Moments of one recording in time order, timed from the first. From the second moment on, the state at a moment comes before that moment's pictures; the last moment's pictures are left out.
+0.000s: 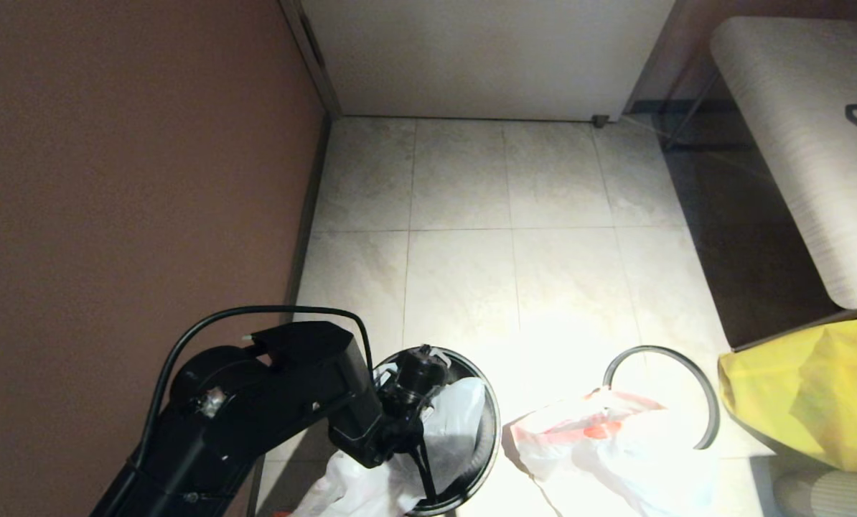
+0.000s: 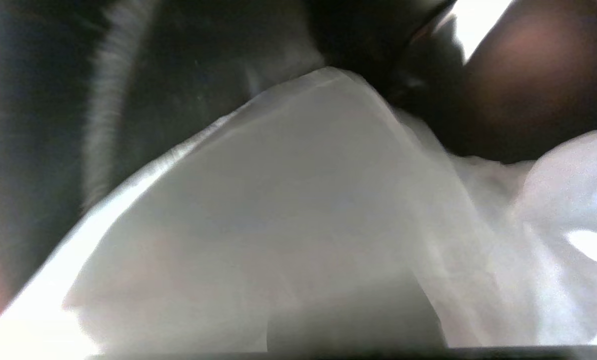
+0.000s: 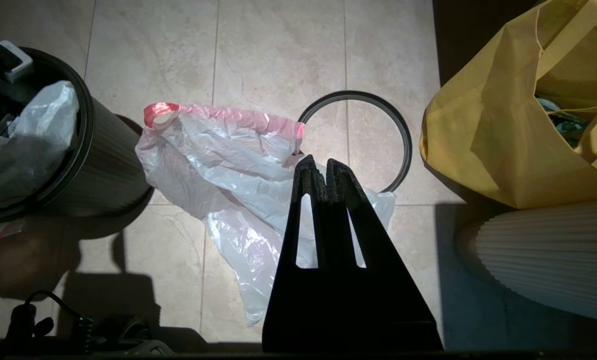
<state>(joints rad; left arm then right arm) -0.60 2.55 -1.14 -0.72 0.65 0.39 0.01 0.00 -0.03 0.08 -0.01 0.00</state>
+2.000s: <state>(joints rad) -0.96 2.21 -0.99 -0.38 0.47 -0.20 0.01 0.00 -0.03 0.08 -0.01 0.00</state>
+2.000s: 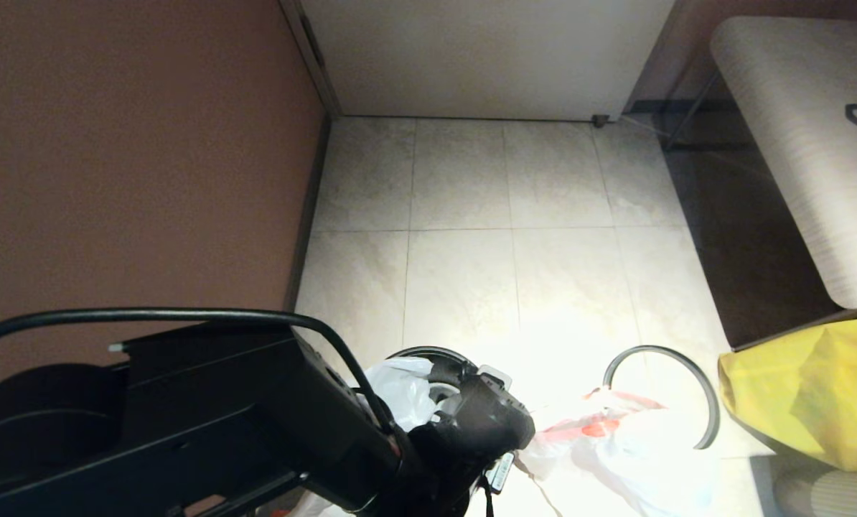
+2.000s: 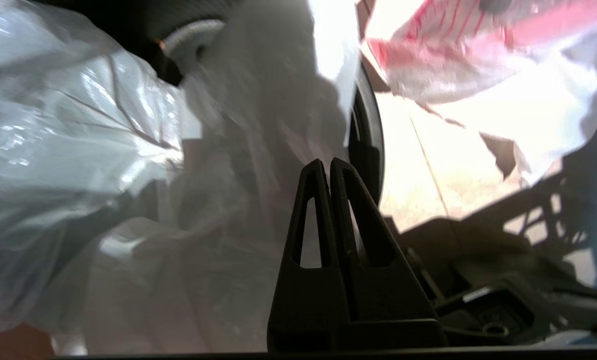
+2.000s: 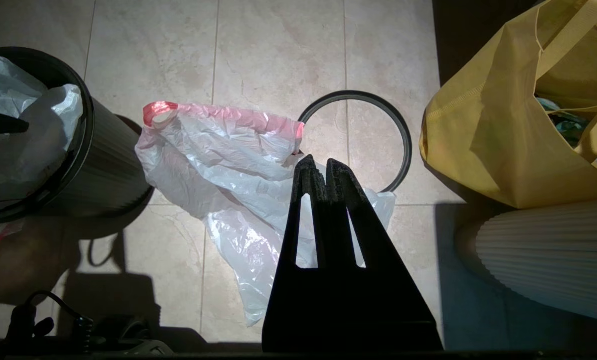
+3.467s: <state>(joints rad) -0.68 2.51 -1.08 -0.57 0.58 -0.01 0.01 0.00 -0.03 0.08 -0.01 0.00</state>
